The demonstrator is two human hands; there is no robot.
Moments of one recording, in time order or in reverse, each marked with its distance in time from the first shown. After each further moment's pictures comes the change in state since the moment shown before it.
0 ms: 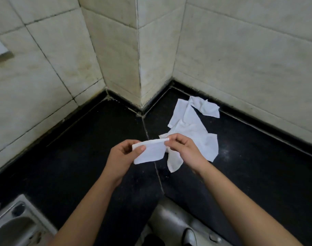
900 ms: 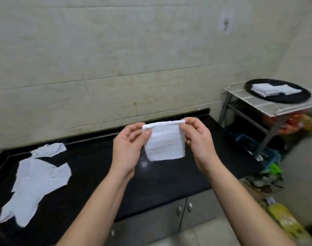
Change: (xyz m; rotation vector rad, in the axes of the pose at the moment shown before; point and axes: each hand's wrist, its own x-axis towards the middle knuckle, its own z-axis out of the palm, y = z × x) left_hand -0.358 0.049 0.447 -0.129 -0.775 0.288; right_hand -0.547 0.019 -0.286 0.279 1.125 -0.526
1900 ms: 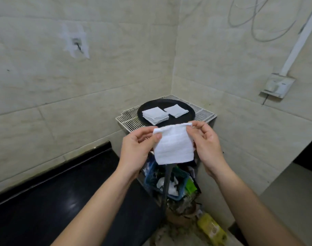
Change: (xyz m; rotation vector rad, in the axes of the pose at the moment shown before) left_hand 0.118 -0.119 0.556 0.010 -0.537 -0.014; right_hand 0.192 -0.086 -0.505 -0.191 0.490 -0.084
